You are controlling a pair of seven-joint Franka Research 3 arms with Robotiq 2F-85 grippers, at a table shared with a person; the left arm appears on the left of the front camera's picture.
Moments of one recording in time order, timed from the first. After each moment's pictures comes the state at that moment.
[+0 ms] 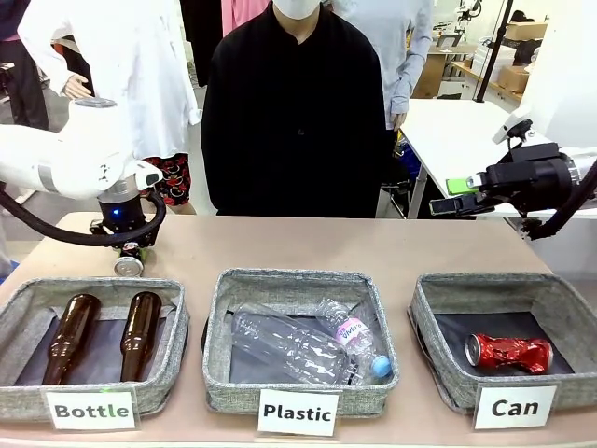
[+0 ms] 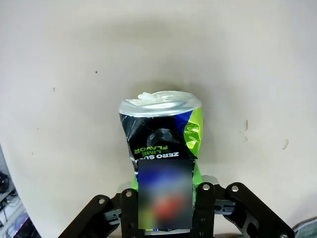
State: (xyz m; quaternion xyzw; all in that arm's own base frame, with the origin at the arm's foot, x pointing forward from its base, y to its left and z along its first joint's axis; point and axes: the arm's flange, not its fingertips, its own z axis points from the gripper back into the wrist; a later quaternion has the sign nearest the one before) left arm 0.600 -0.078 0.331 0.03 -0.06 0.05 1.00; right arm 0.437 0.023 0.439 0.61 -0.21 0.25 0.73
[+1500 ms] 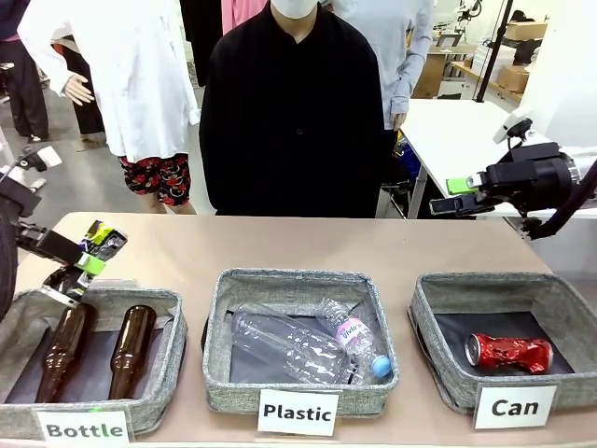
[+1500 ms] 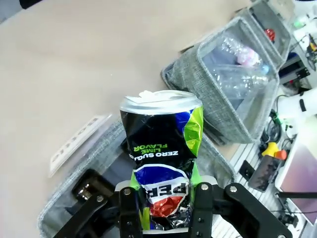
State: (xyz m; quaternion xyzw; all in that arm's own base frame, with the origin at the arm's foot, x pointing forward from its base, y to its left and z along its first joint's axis) left arm 0.363 -0.006 0.438 -0.29 -0.22 -0.29 0.89; right arm 0.437 0.023 0.440 0.61 -0.21 0.25 0.73
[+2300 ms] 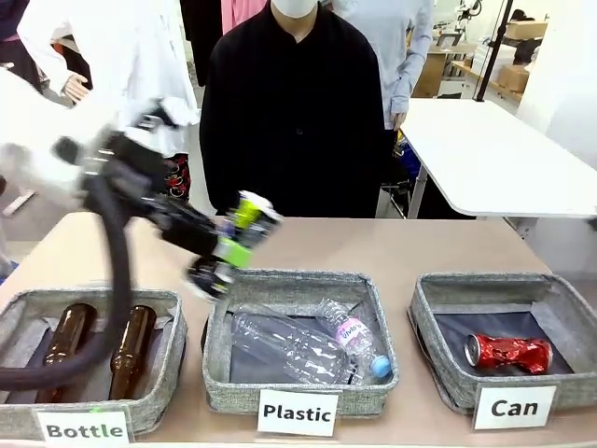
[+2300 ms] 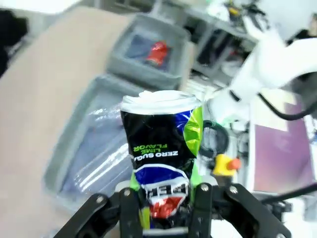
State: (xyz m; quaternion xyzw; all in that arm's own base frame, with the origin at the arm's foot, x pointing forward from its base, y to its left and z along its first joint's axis) left arm 0.309 -0.223 0.508 -0.39 -0.25 -0.50 0.73; right arm 0.305 -0.097 0.542 0.39 -0.18 0.24 0.87
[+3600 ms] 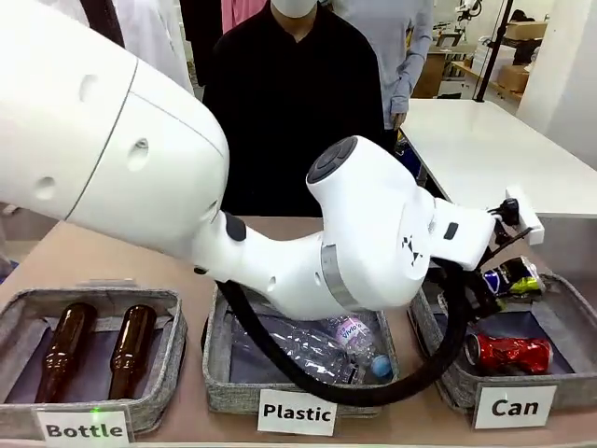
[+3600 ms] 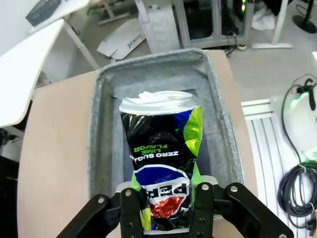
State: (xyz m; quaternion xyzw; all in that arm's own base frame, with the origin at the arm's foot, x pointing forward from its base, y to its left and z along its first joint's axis) left arm 0.338 -0.589 0.422 -0.23 -0.35 -0.67 0.61; right arm 0.136 -0.219 0.487 0.31 -0.22 0.10 0.92
